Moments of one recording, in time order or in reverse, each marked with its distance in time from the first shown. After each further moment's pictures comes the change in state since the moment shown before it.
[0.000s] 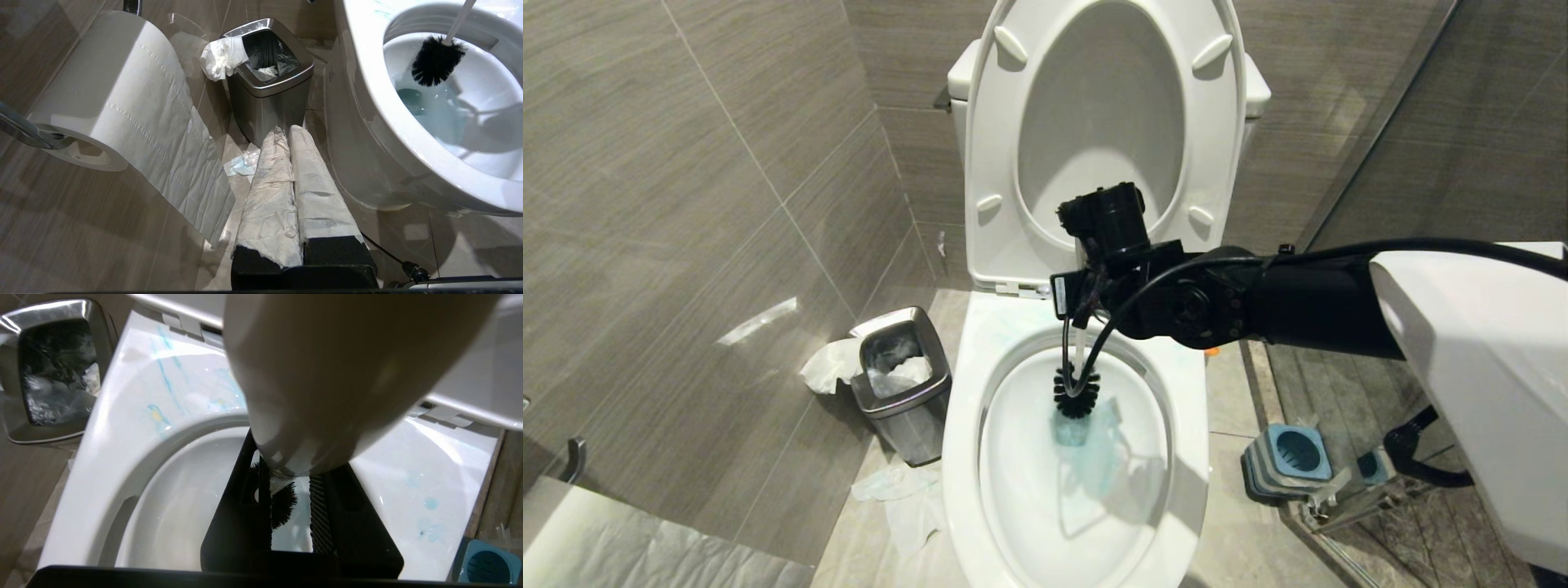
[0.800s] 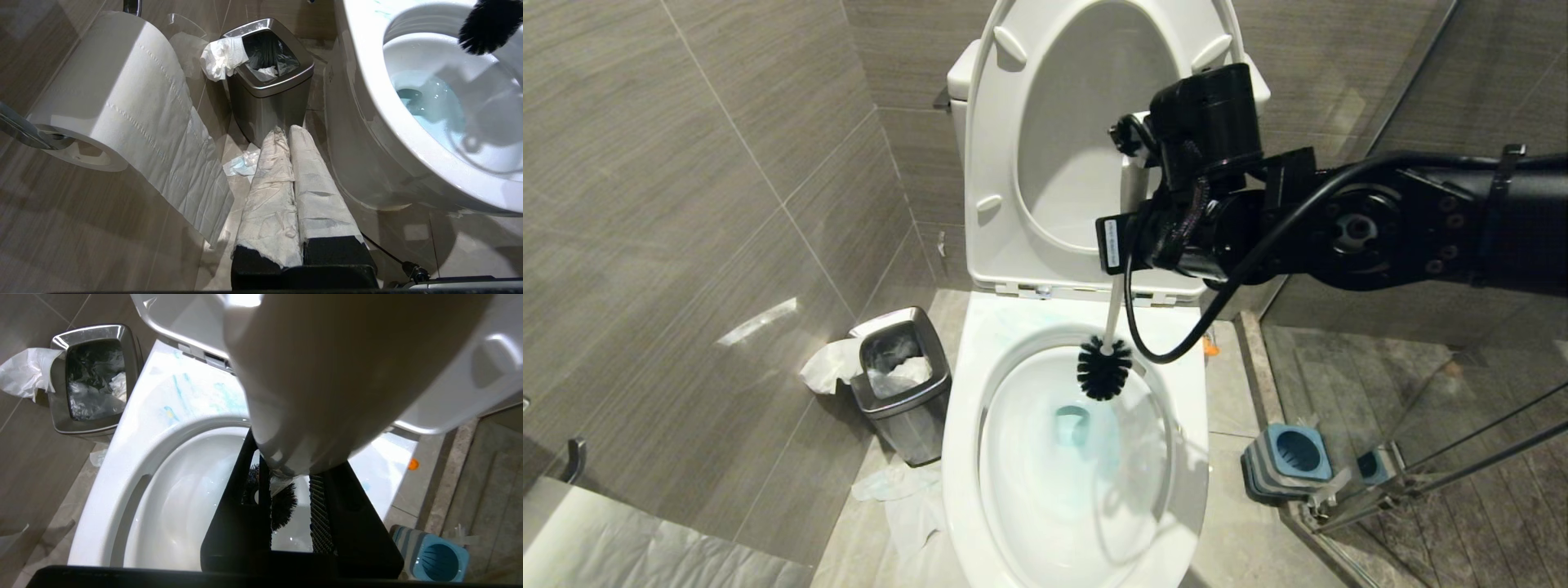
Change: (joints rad) left arm 0.000 0.000 0.000 0.000 0.000 0.000; right arm -0.004 -0.267 0.118 0.097 0.048 -0.041
